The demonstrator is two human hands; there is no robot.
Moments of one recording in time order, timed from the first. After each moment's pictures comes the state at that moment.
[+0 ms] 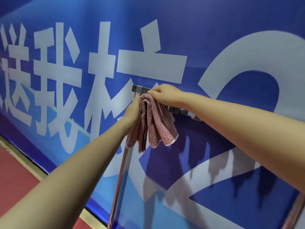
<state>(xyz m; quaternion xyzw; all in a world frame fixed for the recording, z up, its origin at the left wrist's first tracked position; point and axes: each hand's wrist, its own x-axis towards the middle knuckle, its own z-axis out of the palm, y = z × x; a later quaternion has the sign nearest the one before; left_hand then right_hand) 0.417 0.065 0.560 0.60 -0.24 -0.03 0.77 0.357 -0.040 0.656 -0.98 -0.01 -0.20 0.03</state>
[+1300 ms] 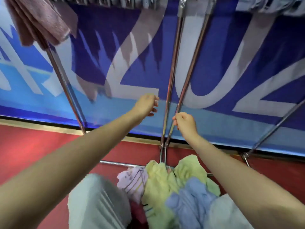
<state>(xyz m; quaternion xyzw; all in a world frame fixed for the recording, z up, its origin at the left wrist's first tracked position) 0.003 -0.031 0.386 0.72 -0.30 -0.33 0.54 -0.124 -0.123 0.312 -0.69 0.44 -0.30 0.48</state>
